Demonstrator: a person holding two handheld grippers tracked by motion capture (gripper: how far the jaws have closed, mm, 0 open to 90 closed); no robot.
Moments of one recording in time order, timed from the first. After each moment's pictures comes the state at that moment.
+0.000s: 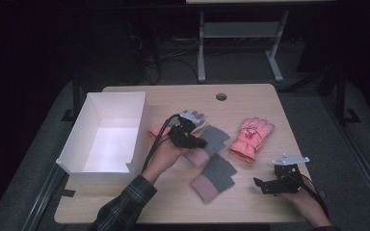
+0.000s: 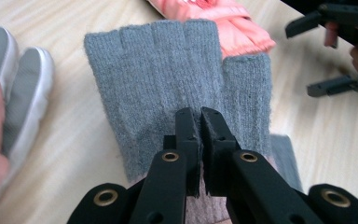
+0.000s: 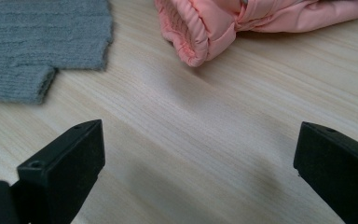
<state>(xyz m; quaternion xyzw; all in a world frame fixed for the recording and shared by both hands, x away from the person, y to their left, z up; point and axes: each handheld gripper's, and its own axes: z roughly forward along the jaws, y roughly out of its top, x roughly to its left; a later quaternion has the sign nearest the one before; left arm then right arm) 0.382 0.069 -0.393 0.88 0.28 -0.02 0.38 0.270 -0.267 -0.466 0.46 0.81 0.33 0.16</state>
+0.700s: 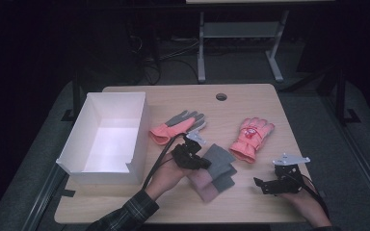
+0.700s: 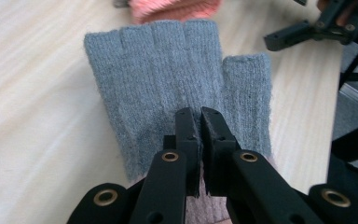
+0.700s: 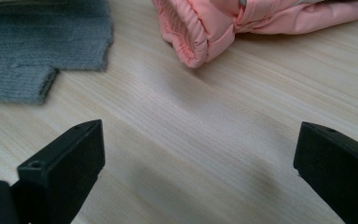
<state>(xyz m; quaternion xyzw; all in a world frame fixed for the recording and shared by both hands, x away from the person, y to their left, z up) 0.330 0.053 -0.406 0.90 0.25 -0.04 0.36 0.269 -0.267 -0.465 0.46 0.81 0.33 0.17</state>
